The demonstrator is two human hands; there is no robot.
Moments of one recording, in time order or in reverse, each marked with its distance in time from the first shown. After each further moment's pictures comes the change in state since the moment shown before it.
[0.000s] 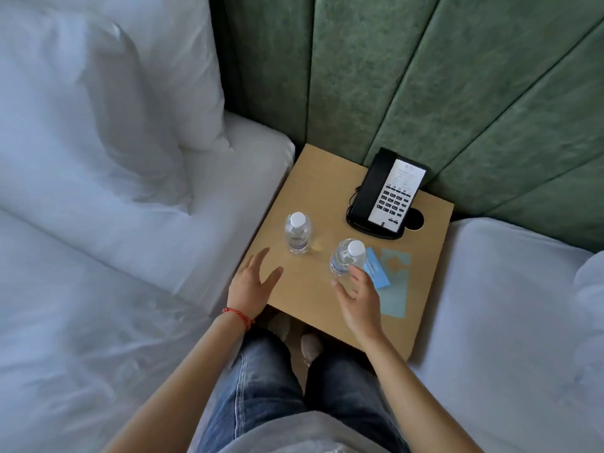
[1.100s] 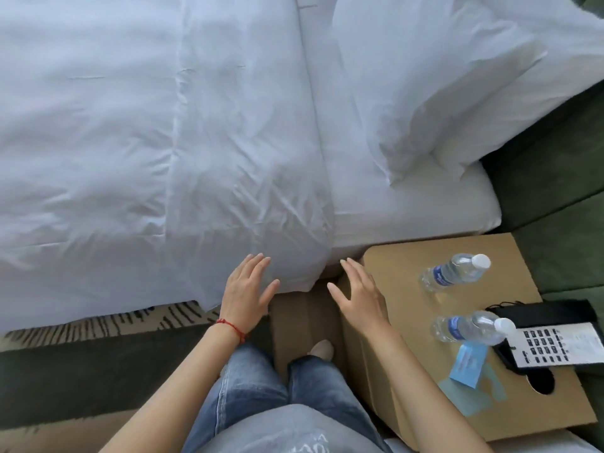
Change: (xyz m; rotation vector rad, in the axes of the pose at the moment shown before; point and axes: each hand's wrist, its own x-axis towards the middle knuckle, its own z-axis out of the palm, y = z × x) left_hand -0.293 -0.101 0.003 -0.022 0.702 -0.543; right_hand -0.117 -0.036 0.101 -0.761 -0.836 -1.000
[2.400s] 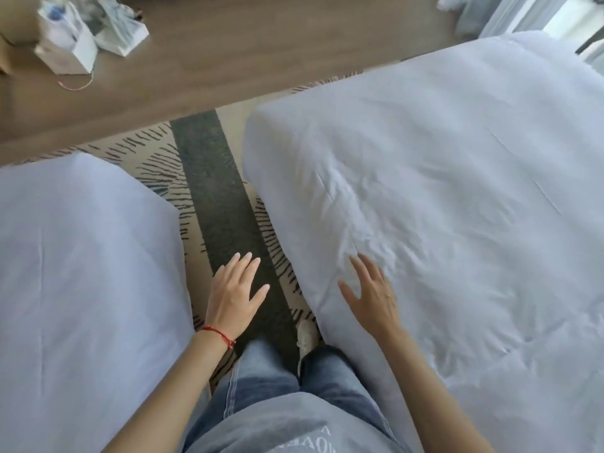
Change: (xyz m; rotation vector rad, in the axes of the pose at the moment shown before) left_hand -0.167 -0.382 -0.257 0.018 0.565 -1.100; right_hand 0.129 -0.552 0.308 -0.308 -0.644 -1.149
